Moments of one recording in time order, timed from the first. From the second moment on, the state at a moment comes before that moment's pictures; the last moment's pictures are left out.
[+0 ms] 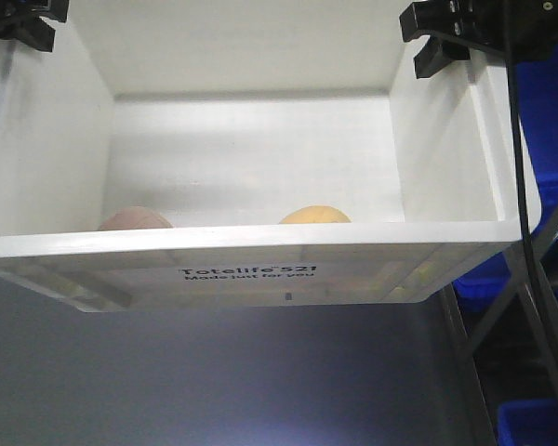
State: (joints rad) left arm -0.20 1.44 -1.67 0.02 1.16 -0.06; right arm 0.31 1.53 -1.70 0.04 1.19 0.12
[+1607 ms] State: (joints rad) left arm -0.20 1.44 -1.67 0.02 1.16 -0.06; right arm 0.31 1.53 -1.70 0.05 1.19 0.12
